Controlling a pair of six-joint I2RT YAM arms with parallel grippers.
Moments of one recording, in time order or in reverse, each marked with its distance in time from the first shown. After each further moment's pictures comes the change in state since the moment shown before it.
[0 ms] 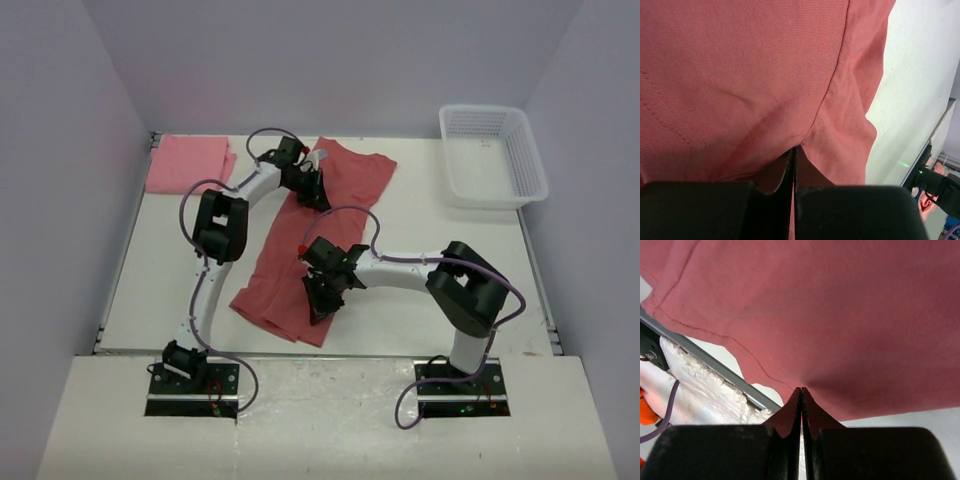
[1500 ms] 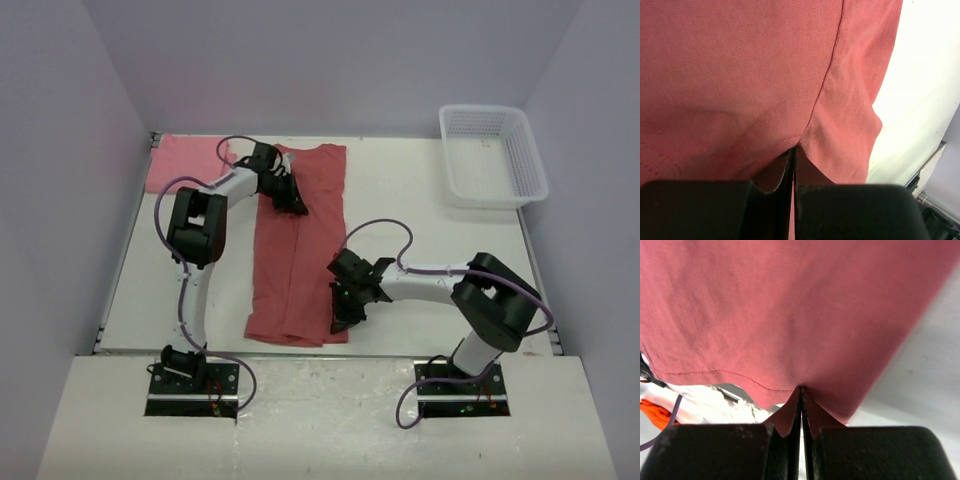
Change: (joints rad) left arm 0.102 -0.222 -0.369 0.144 -0.139 -0.161; right arm -0.052 -0.165 -0.258 0.063 0.055 0.248
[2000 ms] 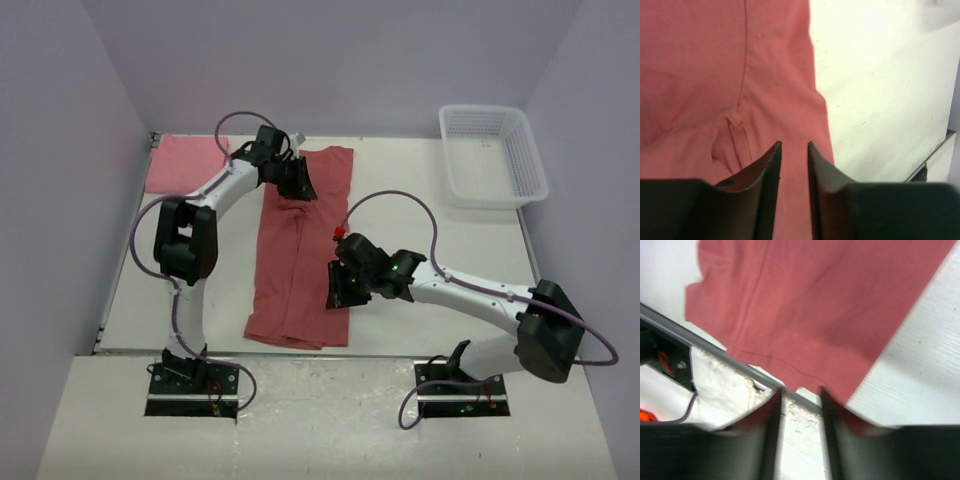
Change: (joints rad) left arm -0.076 -0.169 -0.014 -0.038 -0.051 0.046; right arm 0.044 -0.249 0.097 -0.131 0.194 -0.133
